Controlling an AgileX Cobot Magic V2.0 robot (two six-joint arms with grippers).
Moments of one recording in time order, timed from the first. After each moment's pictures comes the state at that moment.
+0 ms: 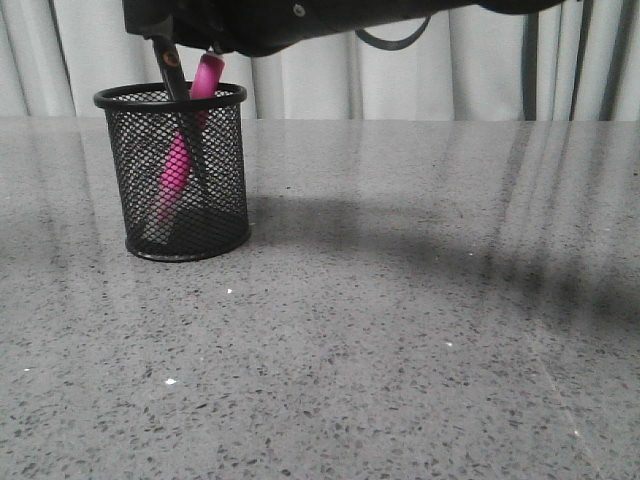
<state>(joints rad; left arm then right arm) 0.13 0.97 -1.03 -0.72 0.73 0.58 0.70 1.69 -1.04 -0.30 -0.51 0.33</state>
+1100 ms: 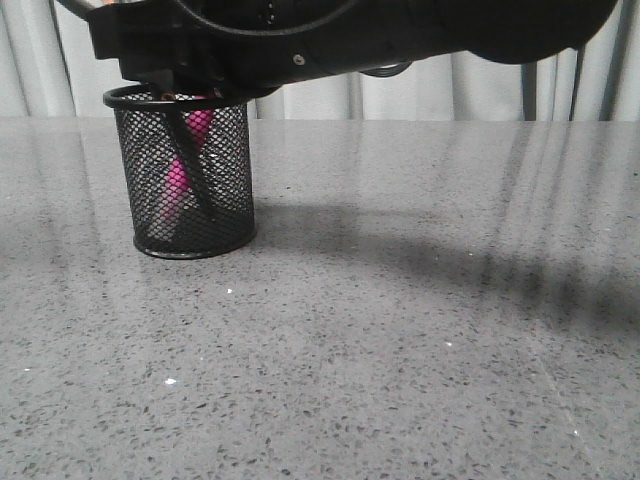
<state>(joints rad) 0.13 0.97 -1.03 -0.72 0.73 0.58 0.70 1.73 -1.03 -0.38 -0.53 0.32</state>
